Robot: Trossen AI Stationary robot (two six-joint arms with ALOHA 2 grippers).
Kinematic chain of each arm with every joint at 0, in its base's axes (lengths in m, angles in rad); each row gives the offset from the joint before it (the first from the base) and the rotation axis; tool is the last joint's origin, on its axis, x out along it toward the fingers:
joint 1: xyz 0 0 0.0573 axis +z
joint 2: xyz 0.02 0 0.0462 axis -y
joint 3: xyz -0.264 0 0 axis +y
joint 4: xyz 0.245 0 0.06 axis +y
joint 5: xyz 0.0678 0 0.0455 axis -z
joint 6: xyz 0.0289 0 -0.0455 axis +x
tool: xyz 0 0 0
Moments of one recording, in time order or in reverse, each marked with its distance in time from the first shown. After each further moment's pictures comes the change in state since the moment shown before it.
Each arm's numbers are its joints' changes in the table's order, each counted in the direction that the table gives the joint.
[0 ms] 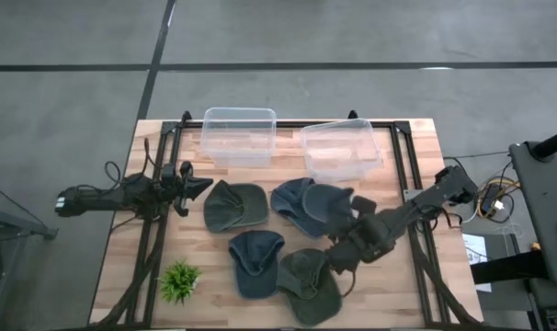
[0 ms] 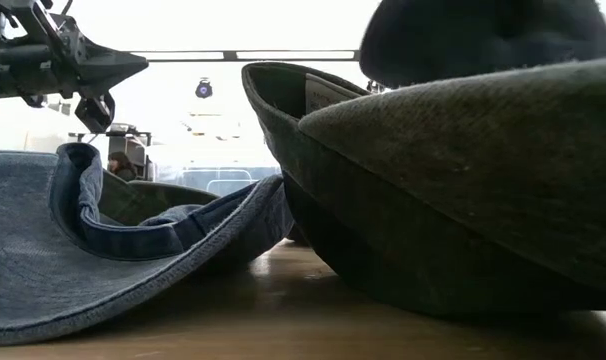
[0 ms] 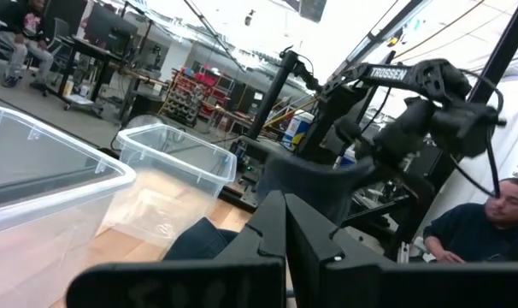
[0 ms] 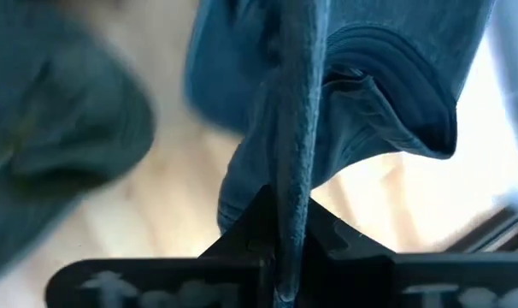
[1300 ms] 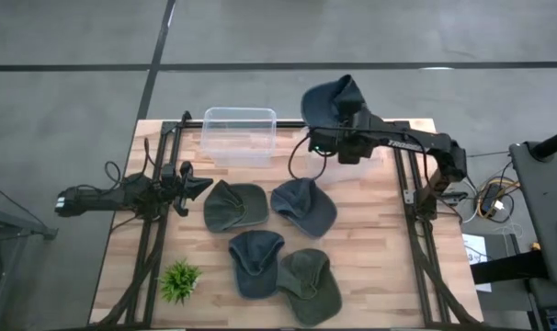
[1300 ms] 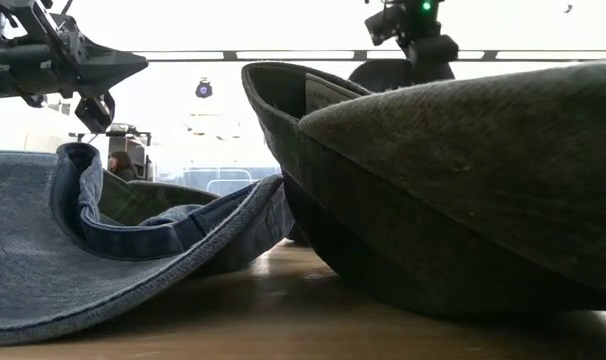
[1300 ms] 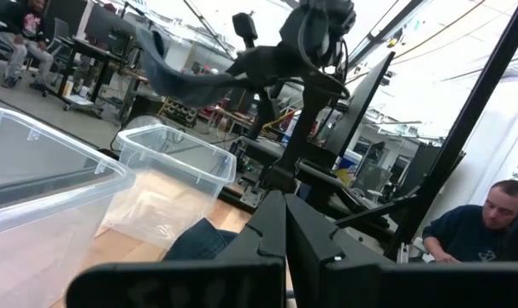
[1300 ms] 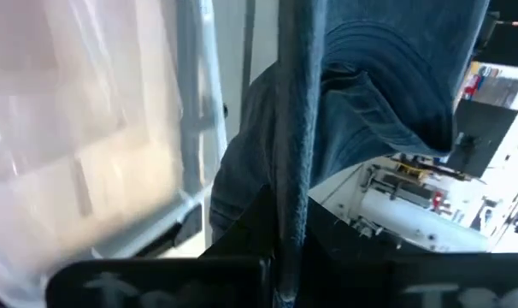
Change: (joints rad) left arm 0.000 0.000 0.000 -0.002 0.000 0.000; right arm -0.696 0.060 -0.030 0.000 0.517 -1.112
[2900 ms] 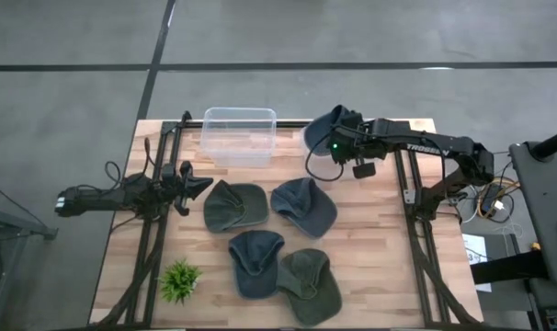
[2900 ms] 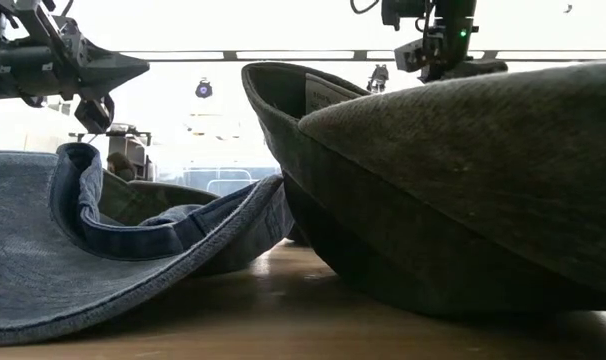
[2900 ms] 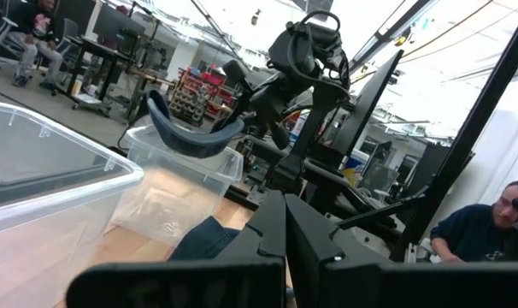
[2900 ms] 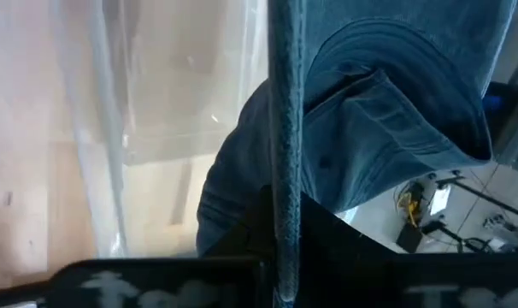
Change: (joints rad) left arm 0.000 0.000 0.001 0.011 -0.019 0.000; right arm -0.085 0.212 0.388 -0.298 -0.375 -0.345
